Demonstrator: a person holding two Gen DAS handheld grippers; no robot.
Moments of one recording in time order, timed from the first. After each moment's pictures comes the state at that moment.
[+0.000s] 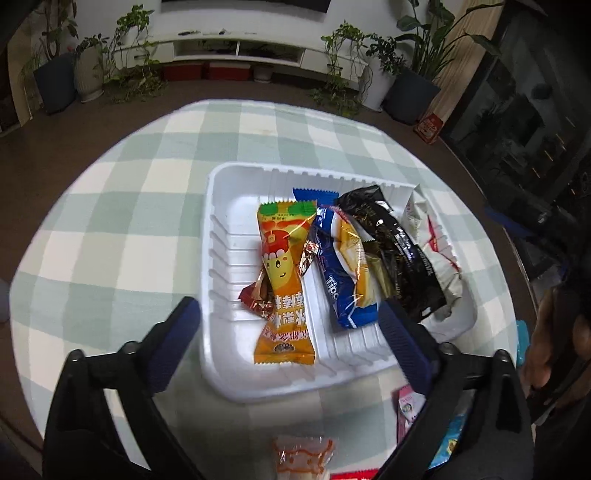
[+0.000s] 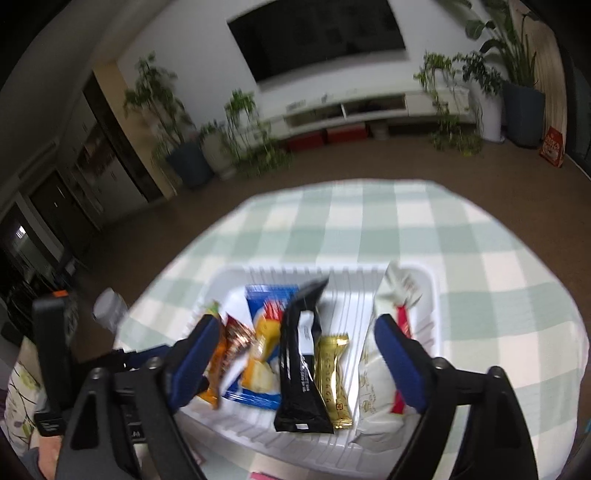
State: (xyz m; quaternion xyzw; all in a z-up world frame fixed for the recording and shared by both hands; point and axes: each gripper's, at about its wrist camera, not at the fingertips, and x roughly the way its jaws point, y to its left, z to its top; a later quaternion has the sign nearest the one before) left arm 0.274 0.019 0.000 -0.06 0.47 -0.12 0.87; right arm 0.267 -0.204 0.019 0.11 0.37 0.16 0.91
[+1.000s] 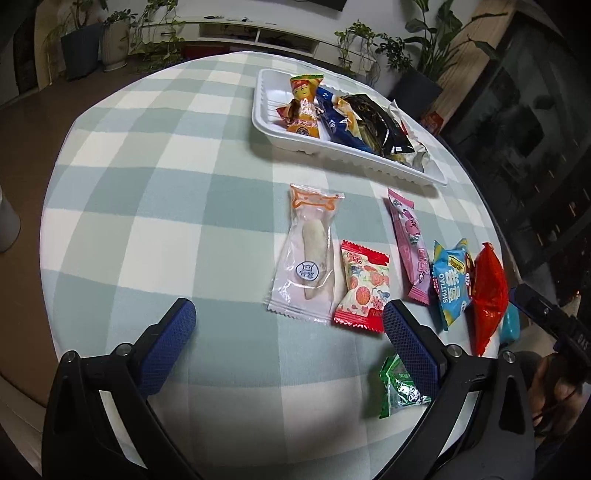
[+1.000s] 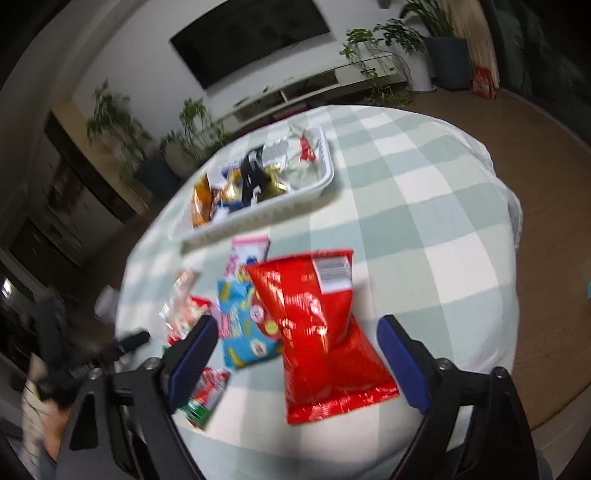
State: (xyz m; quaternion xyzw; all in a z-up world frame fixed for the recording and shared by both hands) left arm 0.067 0.047 -0.044 -0.09 0.49 -0.11 0.86; right arm 0.028 -0.248 -0.048 0.18 0.41 0.07 0.89
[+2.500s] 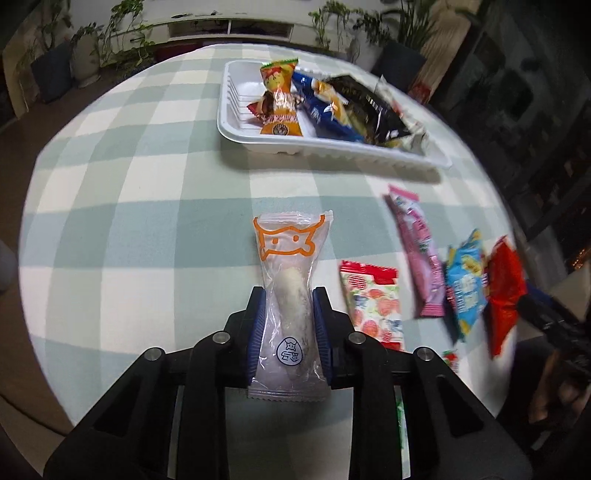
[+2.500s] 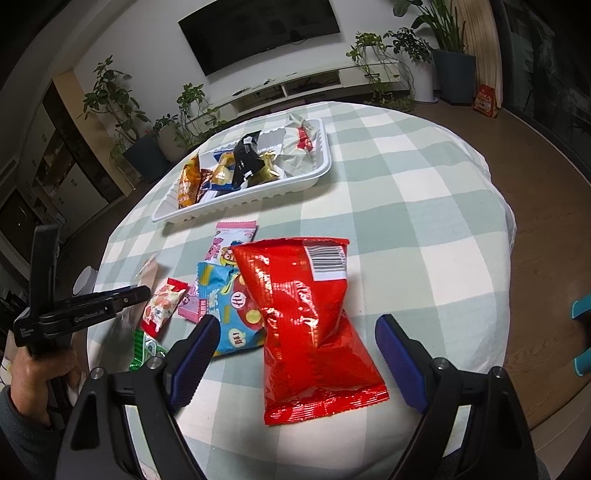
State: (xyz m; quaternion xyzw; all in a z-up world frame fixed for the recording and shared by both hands) left arm 0.105 0.036 -0.053 -0.06 0.50 -0.15 0.85; right arm 0.026 -0.242 -0.059 0.13 0.42 0.06 0.90
